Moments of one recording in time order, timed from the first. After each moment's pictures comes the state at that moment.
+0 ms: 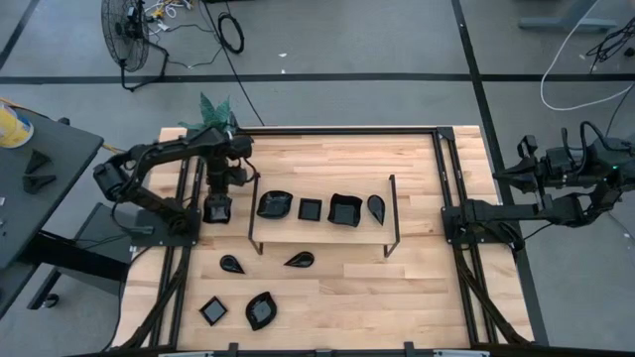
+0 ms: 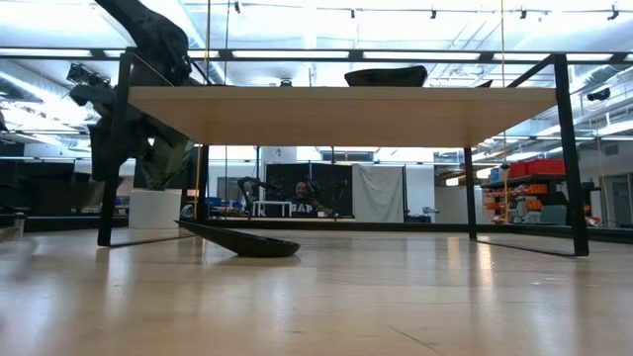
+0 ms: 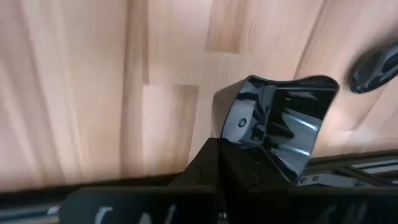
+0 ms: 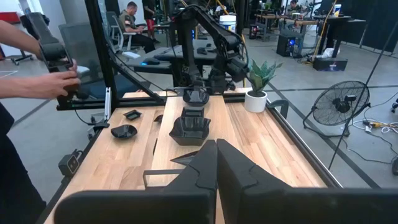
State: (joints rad) left arm 0.67 1.46 0.92 -1.30 0.10 0.59; right arm -0.04 0.18 1.24 -1.21 -0.01 0.02
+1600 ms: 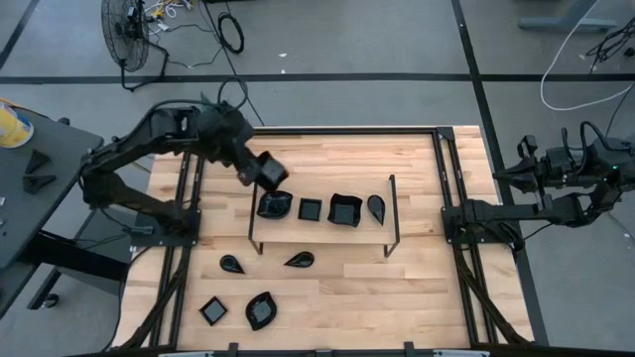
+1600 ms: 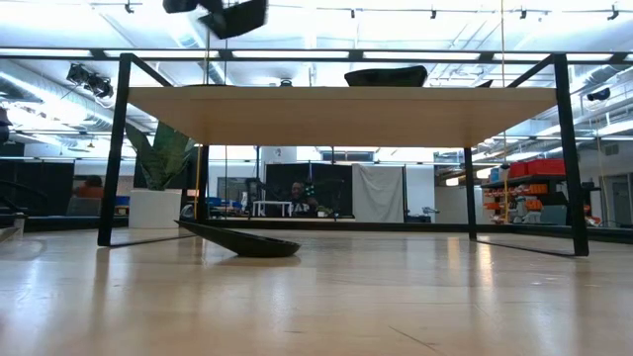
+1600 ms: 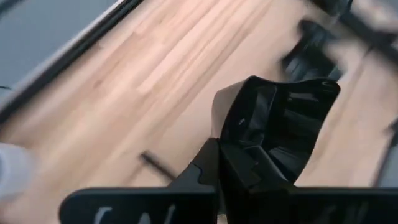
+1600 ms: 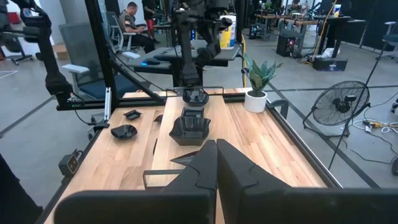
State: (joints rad) left arm 0.24 1.33 1.71 -1.29 -0.07 -0.43; right arm -0.04 0.18 1.24 -1.21 -0.01 0.02
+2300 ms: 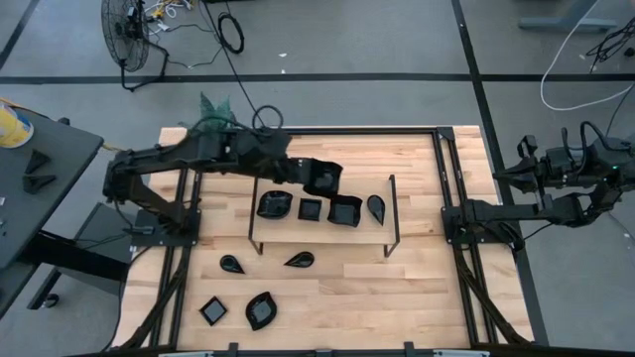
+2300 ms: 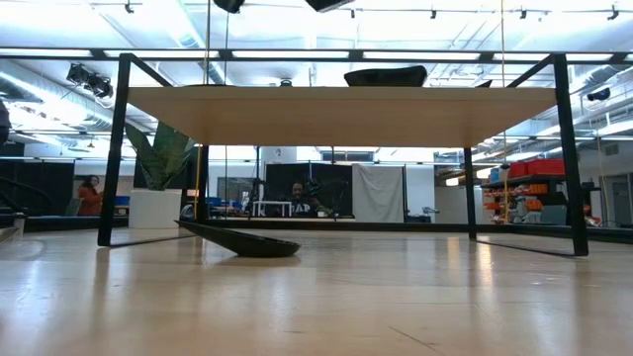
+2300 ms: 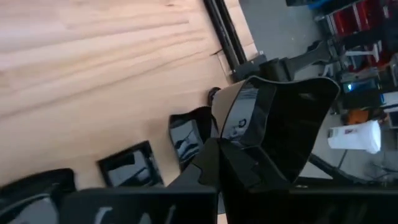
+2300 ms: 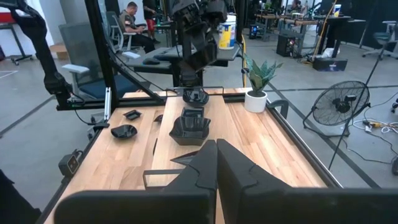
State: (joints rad) left arm 0.06 1.51 1.71 -0.86 -0.13 -1.12; right arm -0.04 0.18 1.24 -1.21 -0.01 0.02
